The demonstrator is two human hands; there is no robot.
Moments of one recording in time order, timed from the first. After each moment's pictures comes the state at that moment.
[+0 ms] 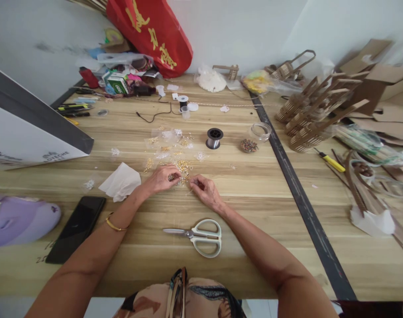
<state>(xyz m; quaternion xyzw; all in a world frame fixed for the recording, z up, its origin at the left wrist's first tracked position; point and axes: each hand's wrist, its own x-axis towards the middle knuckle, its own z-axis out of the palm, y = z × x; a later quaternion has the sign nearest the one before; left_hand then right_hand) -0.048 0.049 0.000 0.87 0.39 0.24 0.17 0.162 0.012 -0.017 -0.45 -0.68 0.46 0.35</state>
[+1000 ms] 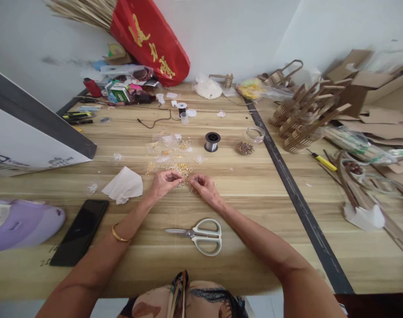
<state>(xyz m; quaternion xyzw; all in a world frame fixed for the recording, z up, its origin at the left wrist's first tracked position) -0.028 0.026 -0.006 0.60 0.50 0.42 0.46 0.153 0.017 -0.014 -0.46 -0.55 0.57 0.40</state>
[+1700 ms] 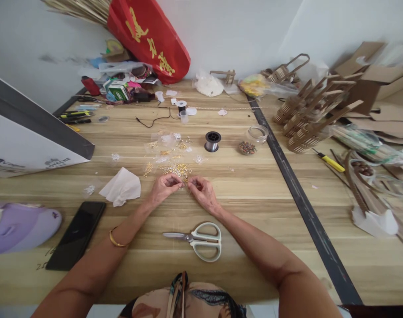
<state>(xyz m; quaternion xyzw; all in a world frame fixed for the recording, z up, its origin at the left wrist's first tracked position) -0.025 0.022 -0.017 0.56 0.46 0.44 0.53 0.149 0.013 -0.021 -0.47 -0.60 0.49 0.43</state>
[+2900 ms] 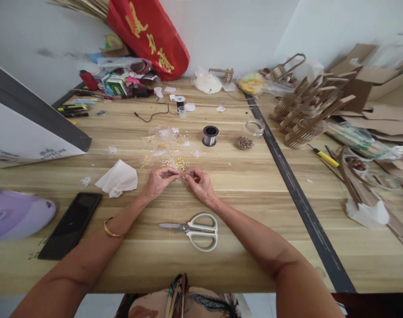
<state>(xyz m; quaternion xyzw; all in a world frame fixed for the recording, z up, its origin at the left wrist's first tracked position) -0.024 0.014 -0.011 0.64 0.48 0.45 0.40 0.152 0.008 -0.017 -0.44 -0.64 0.45 0.44</state>
